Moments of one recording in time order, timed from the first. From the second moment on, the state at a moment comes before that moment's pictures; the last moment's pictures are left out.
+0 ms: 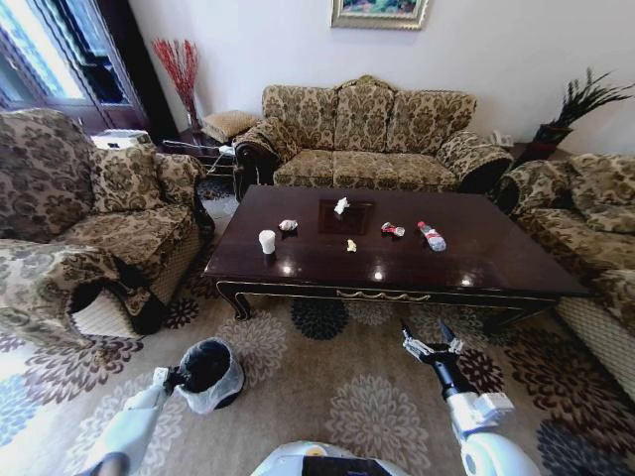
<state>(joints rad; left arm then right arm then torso) 0.90 -1.07 -0.58 -0.46 -0.10 -0.09 0.31 -1.77 1.39 0.72 2.17 0.32 0.05 -0.15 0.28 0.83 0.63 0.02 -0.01</state>
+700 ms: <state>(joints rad) 1.12 -1.02 -0.65 -0.75 -0.30 -0.01 0.32 -1.75 1.38 0.72 2.18 0.34 0.04 -0.15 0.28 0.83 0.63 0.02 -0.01</state>
